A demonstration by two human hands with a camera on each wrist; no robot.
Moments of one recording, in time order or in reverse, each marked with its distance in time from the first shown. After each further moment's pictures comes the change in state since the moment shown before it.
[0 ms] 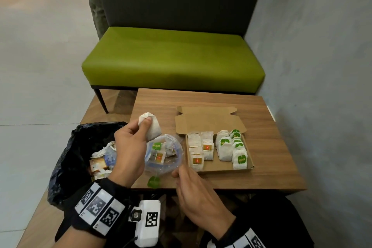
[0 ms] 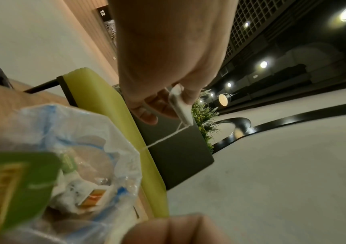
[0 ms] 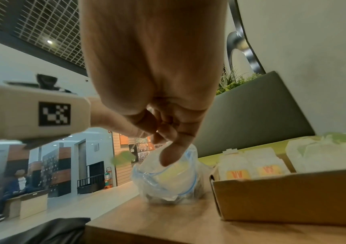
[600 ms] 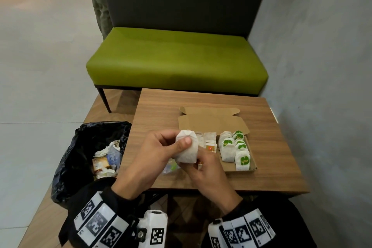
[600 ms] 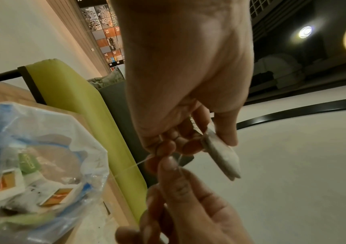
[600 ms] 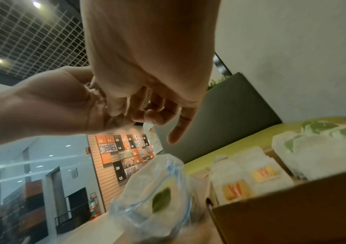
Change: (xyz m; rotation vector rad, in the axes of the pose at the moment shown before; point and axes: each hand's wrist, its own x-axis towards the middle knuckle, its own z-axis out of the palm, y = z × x) left_hand -0.034 0.018 0.008 -0.024 -0.589 -0.074; right_hand 0.031 0.015 -0.021 0.410 0.343 -0.073
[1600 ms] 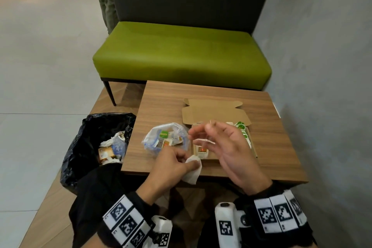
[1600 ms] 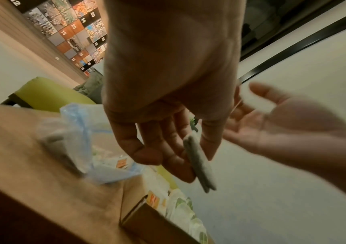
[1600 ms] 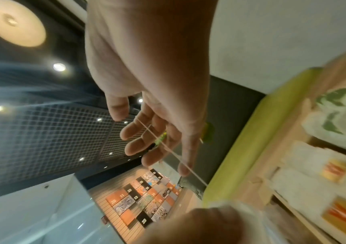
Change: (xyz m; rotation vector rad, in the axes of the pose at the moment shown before) left_hand -0.029 -0.063 0.006 0.507 0.046 -0.170; right_hand -0.006 -0.054 -0.045 0.627 -0.066 0.209
